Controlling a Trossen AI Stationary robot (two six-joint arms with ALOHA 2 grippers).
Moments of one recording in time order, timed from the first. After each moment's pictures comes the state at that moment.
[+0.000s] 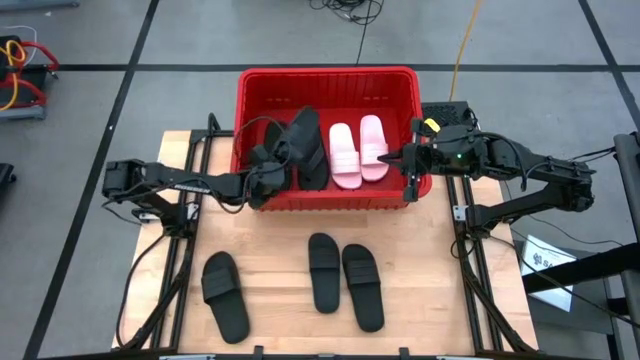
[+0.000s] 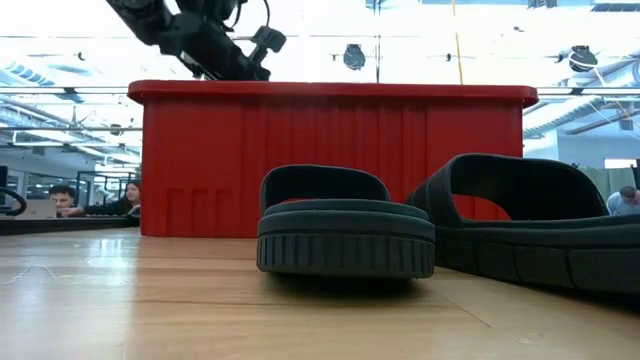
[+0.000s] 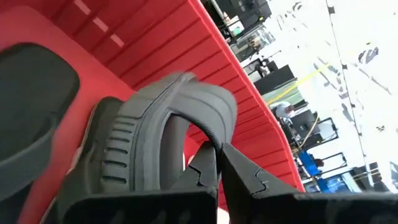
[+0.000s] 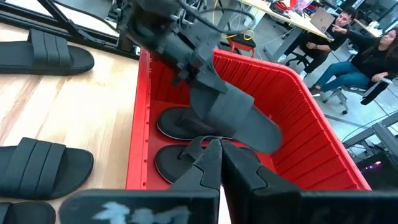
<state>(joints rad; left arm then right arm) 0.12 1.47 0.84 0.33 -1.01 -1.30 -0.08 1.08 1.34 -0.68 0.21 -0.35</state>
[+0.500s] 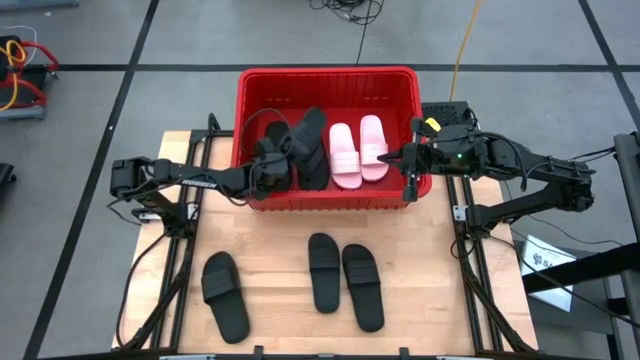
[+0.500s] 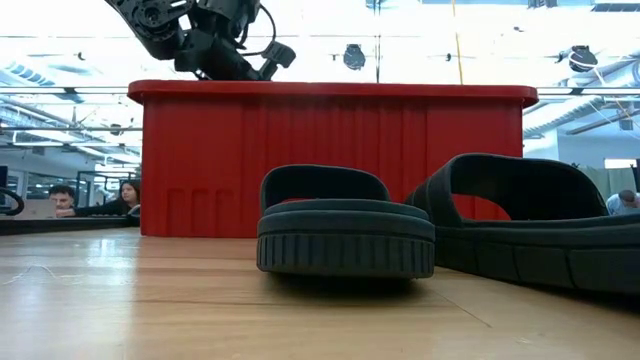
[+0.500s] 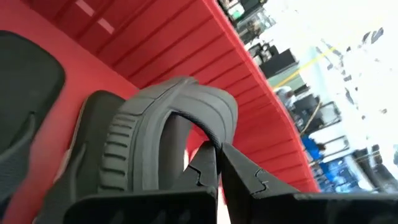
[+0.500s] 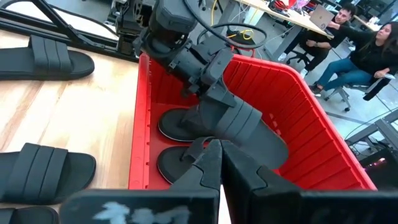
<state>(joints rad) 0.20 1.54 0.85 0.40 -0.87 -1.23 -0.08 1.08 1.34 -0.68 0.21 -0.33</state>
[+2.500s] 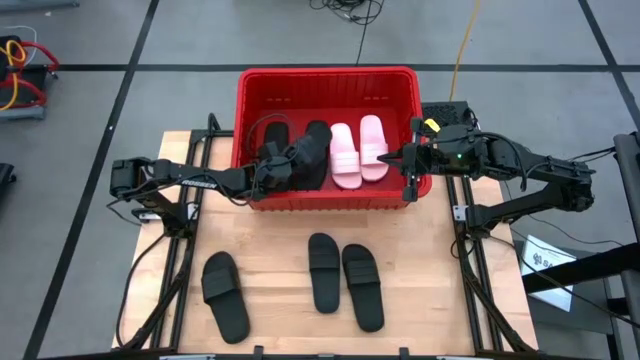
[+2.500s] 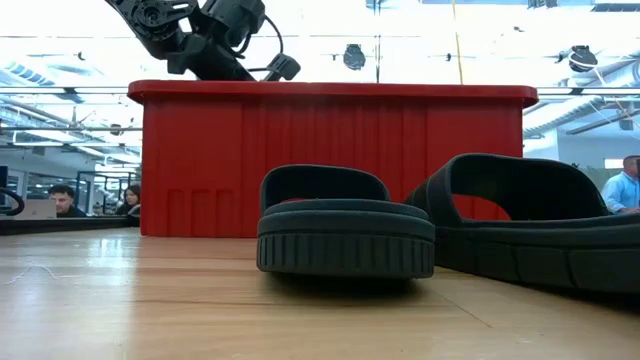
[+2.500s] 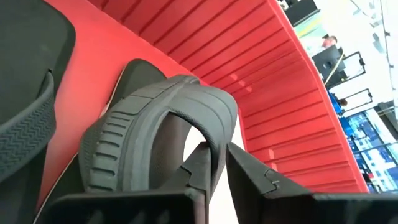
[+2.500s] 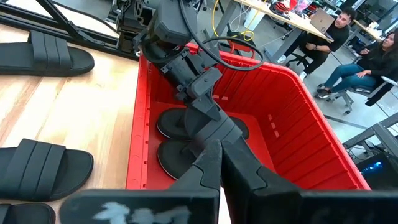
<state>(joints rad) 0.20 1.54 0.85 0.25 -0.72 -1.26 -0.08 1.08 1.34 -0.68 0.21 -0.35</state>
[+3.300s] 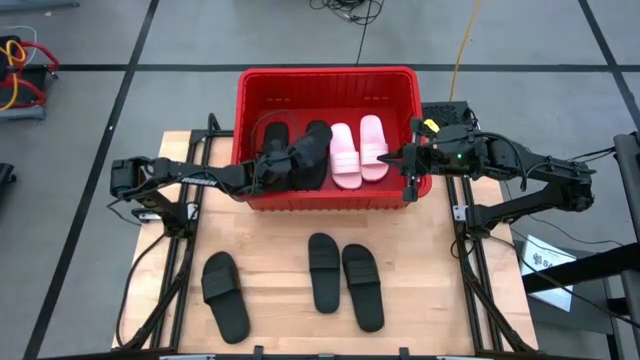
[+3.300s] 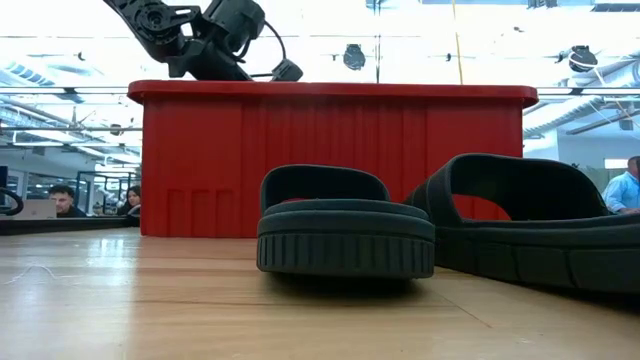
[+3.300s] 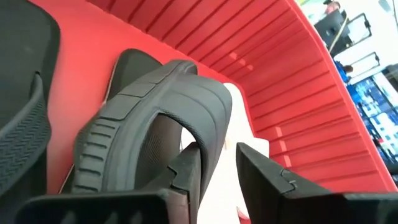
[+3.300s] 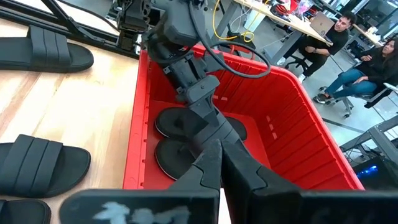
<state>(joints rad) 0.24 1.53 0.85 0.24 -0.59 -1.15 -0.08 1.08 1.34 -0.68 0.21 -0.38</state>
